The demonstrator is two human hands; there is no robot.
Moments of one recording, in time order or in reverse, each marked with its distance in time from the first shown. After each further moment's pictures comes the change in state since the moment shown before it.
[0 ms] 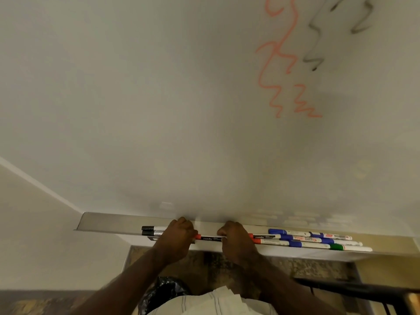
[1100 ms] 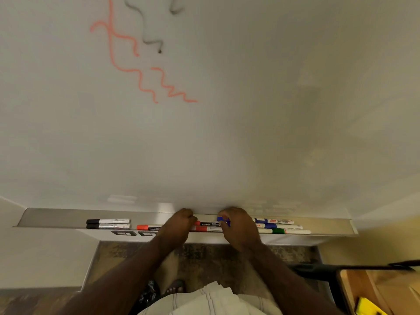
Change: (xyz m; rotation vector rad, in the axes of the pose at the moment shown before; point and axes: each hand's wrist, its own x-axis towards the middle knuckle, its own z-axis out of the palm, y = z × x) left_hand 0.104 0.149 0.027 -0.021 0.023 0.021; right_hand -0.067 0.135 -0.099 0.062 0.179 0.083
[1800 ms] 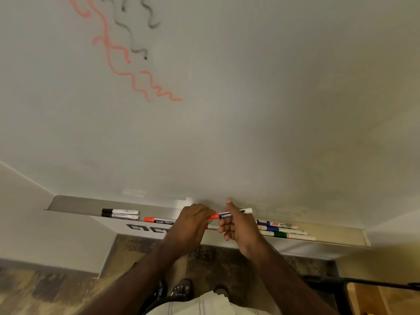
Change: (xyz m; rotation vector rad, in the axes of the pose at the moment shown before) left_hand -0.016 0.090 -0.065 -0.239 0.332 -0.006; right_hand -0.028 -0.027 -0.053 1.216 -0.172 0.565
